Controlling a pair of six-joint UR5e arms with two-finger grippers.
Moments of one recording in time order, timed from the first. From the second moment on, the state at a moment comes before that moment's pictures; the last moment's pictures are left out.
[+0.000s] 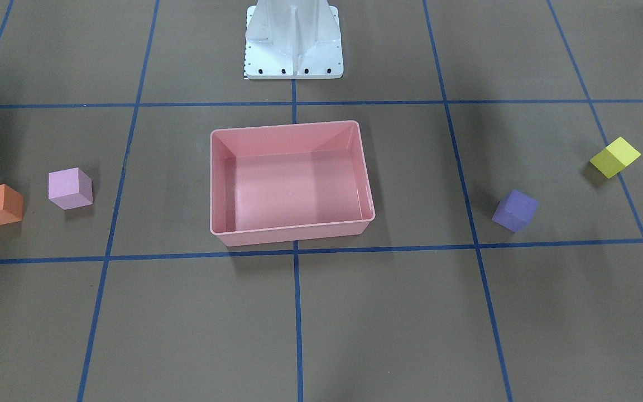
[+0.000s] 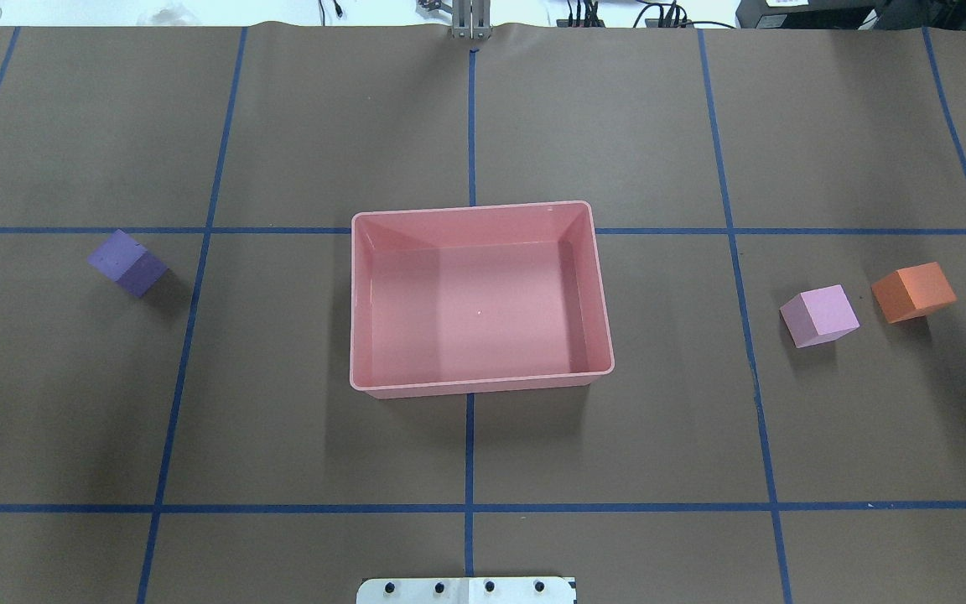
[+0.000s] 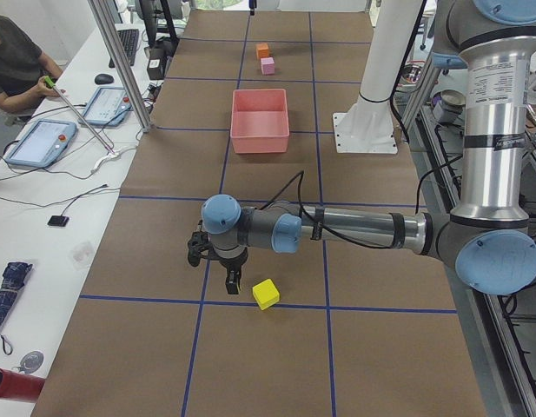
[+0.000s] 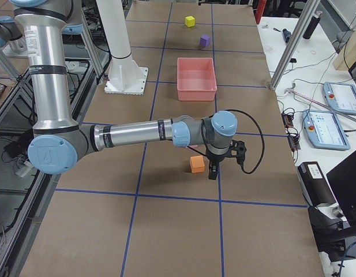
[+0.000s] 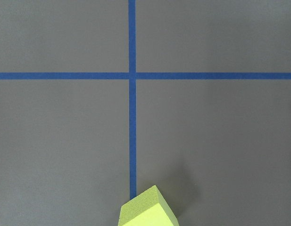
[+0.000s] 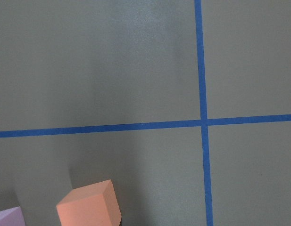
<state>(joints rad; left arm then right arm) -1.45 -1.52 -1.67 -1.63 -2.39 -0.15 1.46 -1.50 1.66 -1.61 2.35 0.24</state>
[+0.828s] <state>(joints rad) -1.46 -1.52 -1.69 -1.65 -2.38 -0.14 1.47 -1.56 1.72 -1.61 2.37 0.24</state>
